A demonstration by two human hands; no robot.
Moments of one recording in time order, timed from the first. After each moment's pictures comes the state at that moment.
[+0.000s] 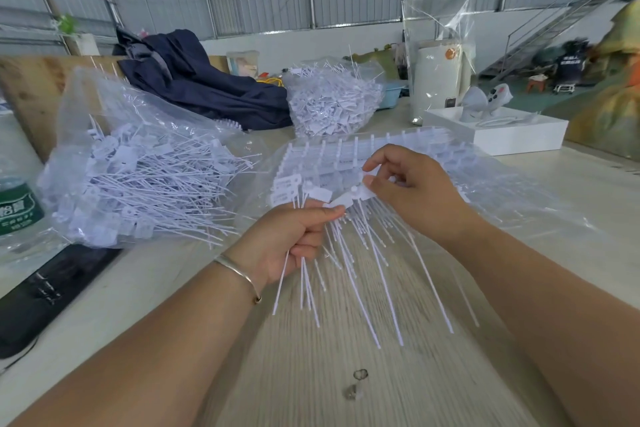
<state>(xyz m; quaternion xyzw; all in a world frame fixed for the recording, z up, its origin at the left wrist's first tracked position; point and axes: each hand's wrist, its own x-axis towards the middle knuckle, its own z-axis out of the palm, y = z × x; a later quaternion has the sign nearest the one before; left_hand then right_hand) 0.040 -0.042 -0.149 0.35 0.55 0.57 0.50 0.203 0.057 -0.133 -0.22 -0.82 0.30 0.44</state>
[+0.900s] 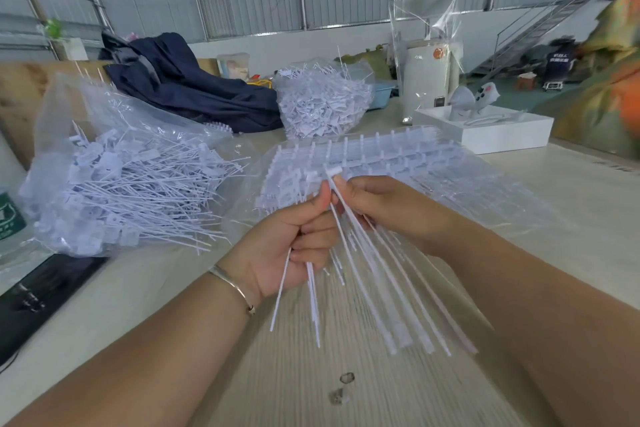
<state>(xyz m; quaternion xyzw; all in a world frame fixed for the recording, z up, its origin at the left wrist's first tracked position) 0.053 -0.049 -0.145 0.34 0.34 0.56 0.68 0.203 0.042 -0.126 -0.23 -0.82 0.46 0.26</state>
